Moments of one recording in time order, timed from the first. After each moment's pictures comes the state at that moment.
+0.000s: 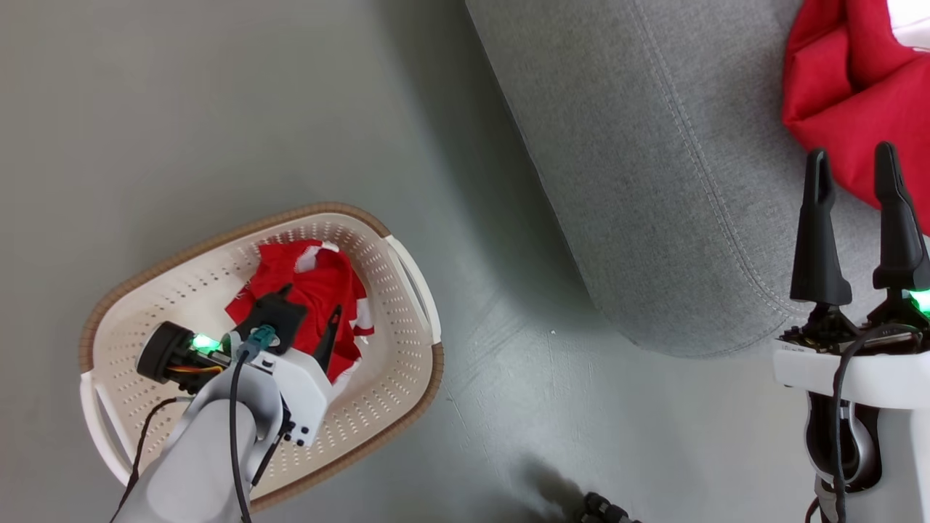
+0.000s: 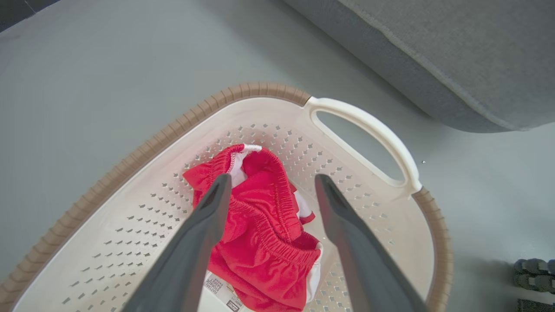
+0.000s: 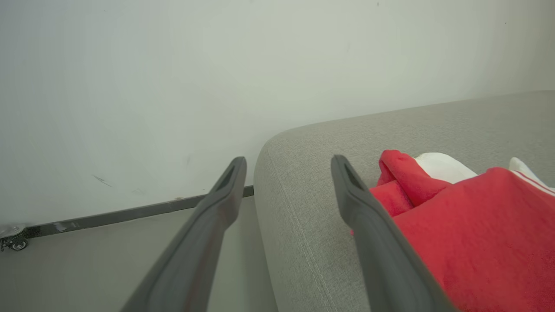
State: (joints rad) left arm -0.55 0.21 -0.45 0.79 -0.12 -0.03 -0.12; right arm -0.21 -0.04 -0.09 -0.07 0.28 0.13 -0.22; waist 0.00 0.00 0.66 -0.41
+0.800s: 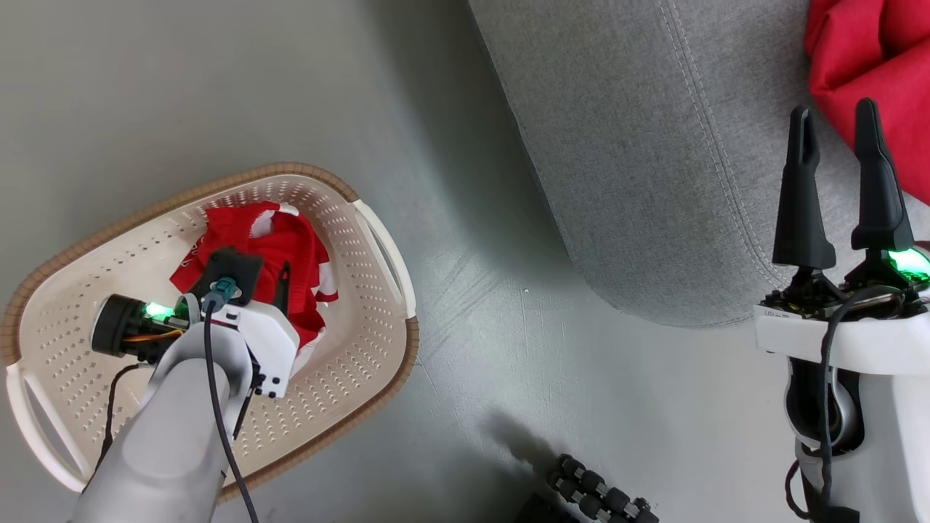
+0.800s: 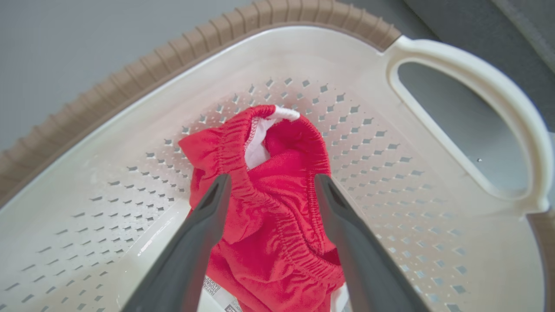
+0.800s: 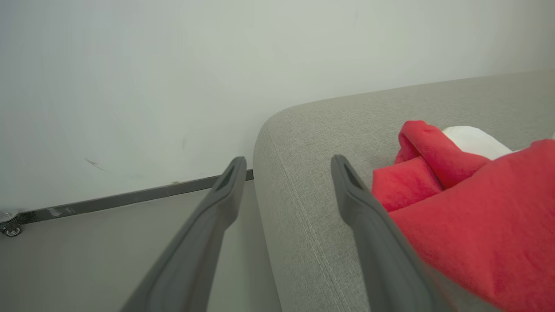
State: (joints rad) left arm -0.66 0.21 -0.40 0.91 -0.12 0.06 -0.10; right arm -0.30 -0.04 -0.04 -0.02 0.33 0.13 -0.25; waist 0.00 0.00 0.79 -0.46
